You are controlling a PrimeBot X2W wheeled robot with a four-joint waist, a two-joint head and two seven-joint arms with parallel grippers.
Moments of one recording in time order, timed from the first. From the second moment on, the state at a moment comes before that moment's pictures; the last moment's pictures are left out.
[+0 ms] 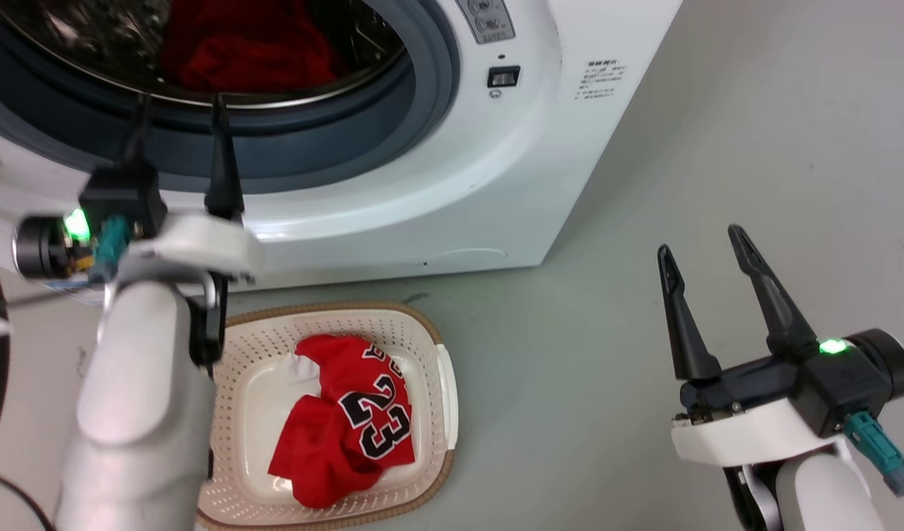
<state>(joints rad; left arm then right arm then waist) -0.59 0.18 -0.03 0.40 -0.09 0.03 -0.26 -0.13 -0.05 0.11 -0.07 0.00 0.13 -0.26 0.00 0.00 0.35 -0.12</state>
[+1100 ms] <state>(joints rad) -1.64 0.43 -0.14 1.19 0.01 -0.07 0.29 -0.28 -0.05 0.12 -0.17 0.11 0.13 -0.26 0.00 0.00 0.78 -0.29</state>
